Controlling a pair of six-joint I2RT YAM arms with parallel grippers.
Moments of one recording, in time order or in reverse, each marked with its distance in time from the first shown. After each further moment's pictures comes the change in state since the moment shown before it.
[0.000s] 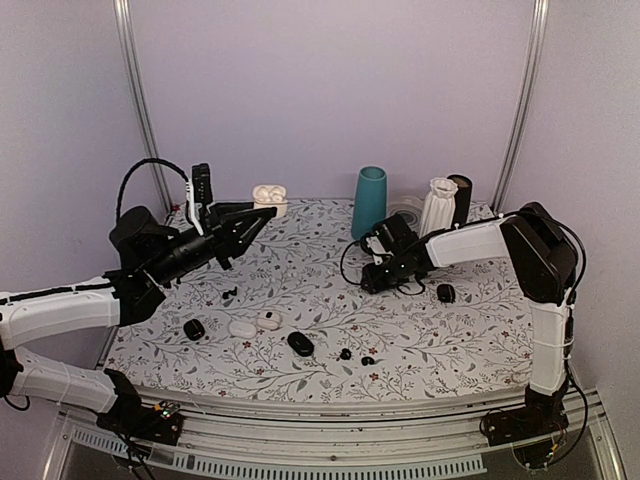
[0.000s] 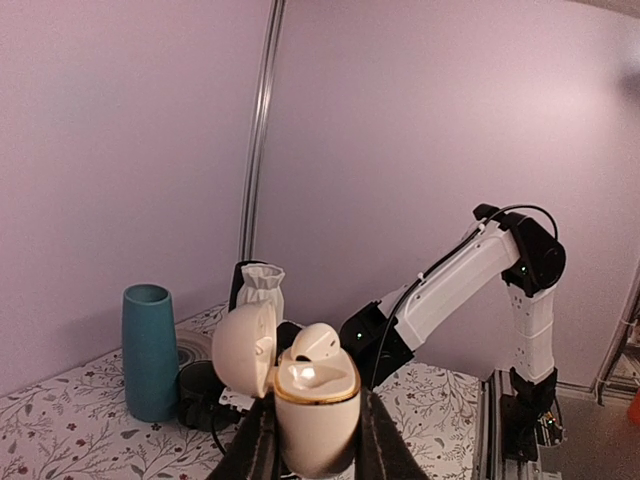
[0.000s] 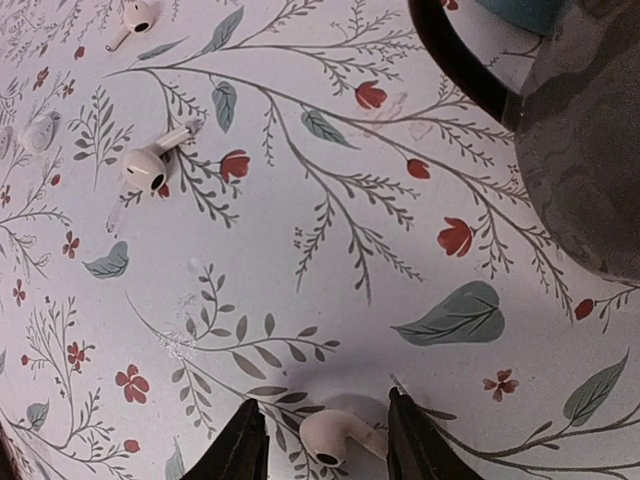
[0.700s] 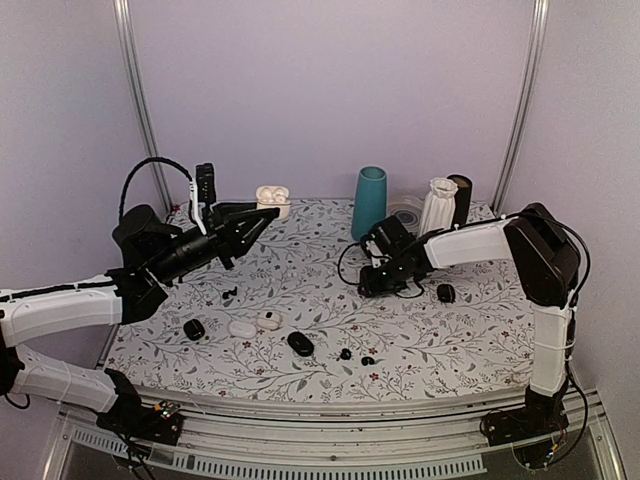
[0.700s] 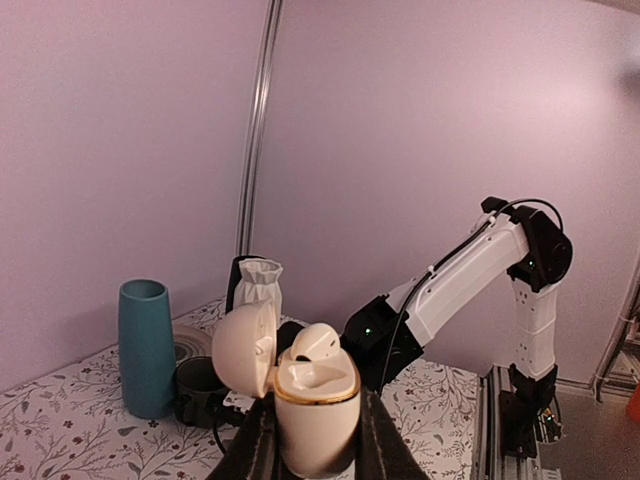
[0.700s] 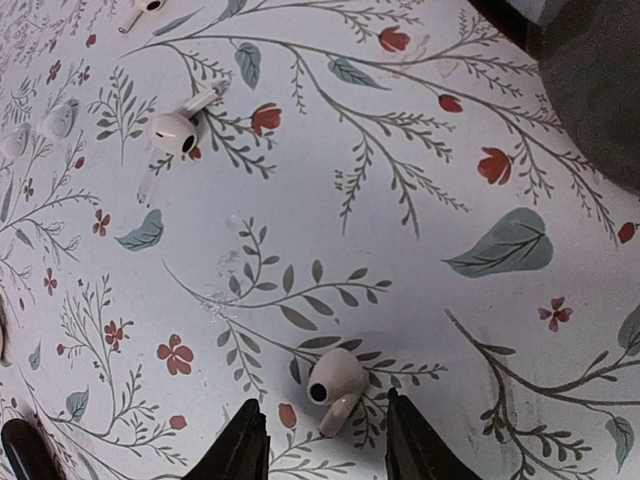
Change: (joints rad) left arm 0.000 0.019 0.012 -0.008 0.010 0.000; right arm 0.035 -0.027 -0.008 -0.052 -0.019 0.131
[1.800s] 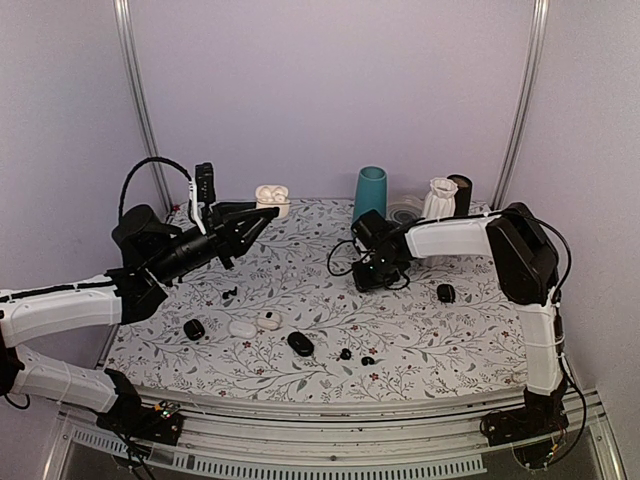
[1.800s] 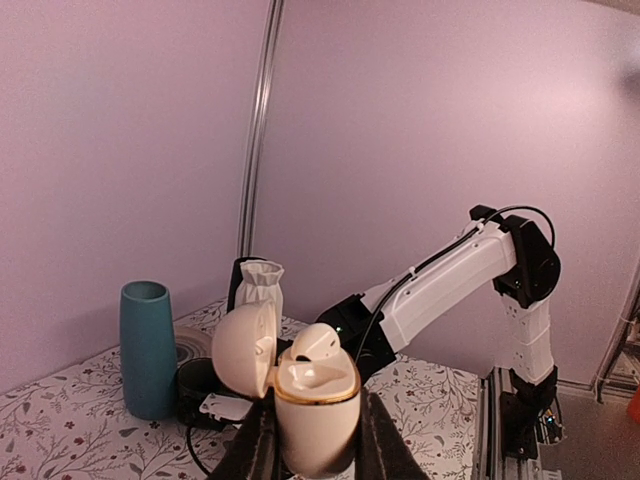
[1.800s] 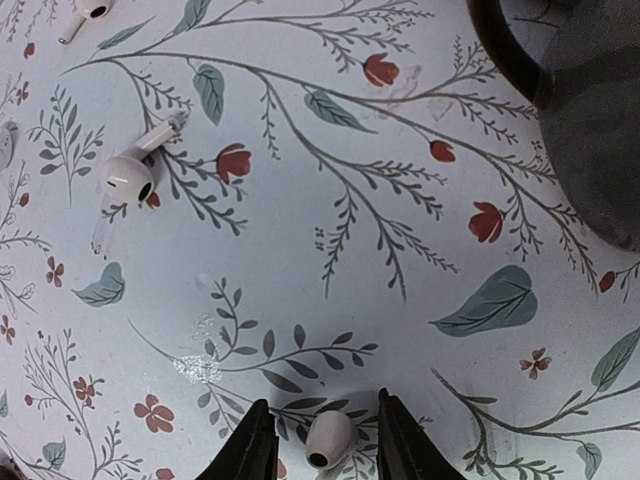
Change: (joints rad) left arm 0.000 -0.003 0.000 0.001 -0.004 0.001; right arm 0.032 0.130 0.253 -0.237 0.134 -0.011
